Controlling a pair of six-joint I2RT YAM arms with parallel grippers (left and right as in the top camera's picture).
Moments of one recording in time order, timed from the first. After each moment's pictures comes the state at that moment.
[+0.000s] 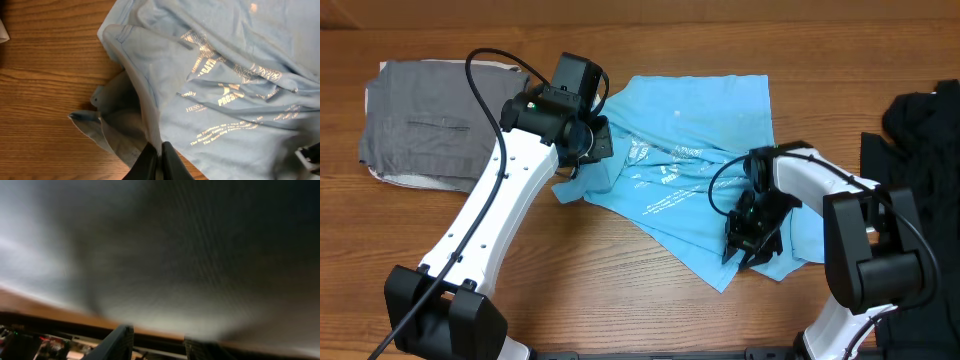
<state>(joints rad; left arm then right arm) -0.35 1.69 1.53 -1.05 0.01 -0.49 0.20 1.91 1.05 -1.20 -0.43 0.33</state>
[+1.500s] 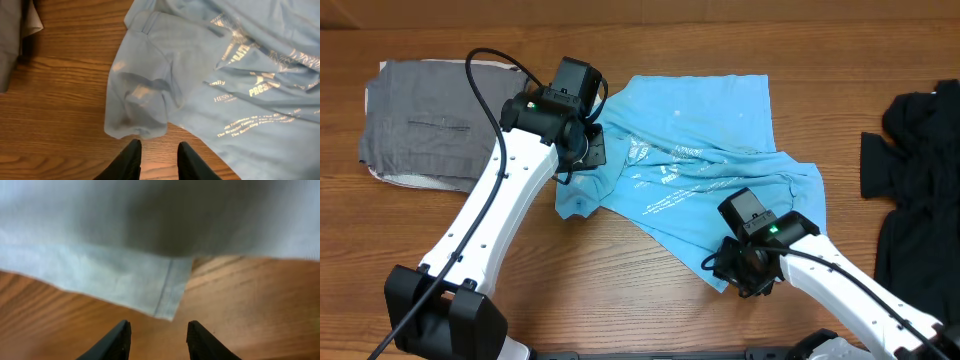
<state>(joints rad) -0.34 1.69 1.53 -1.13 -0.07 -0.45 0.52 1.34 0.71 -0.91 -0.17 0.95</state>
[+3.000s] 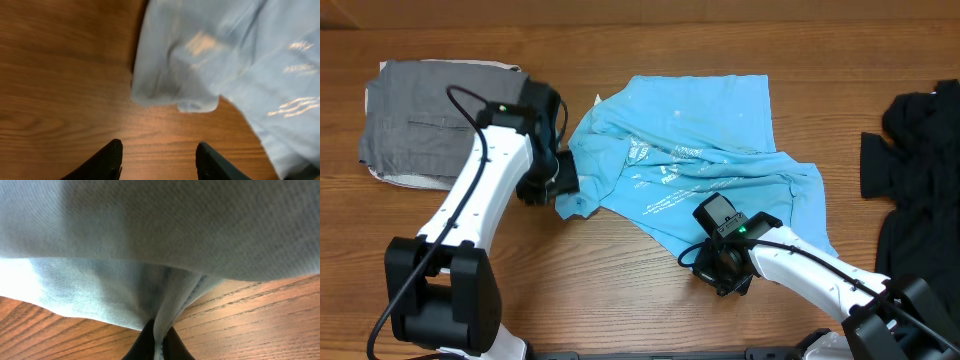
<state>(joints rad) -0.17 1.75 1.36 -1.18 0.10 -0.42 0.62 1.52 0.69 -0.72 -0.21 1.09</state>
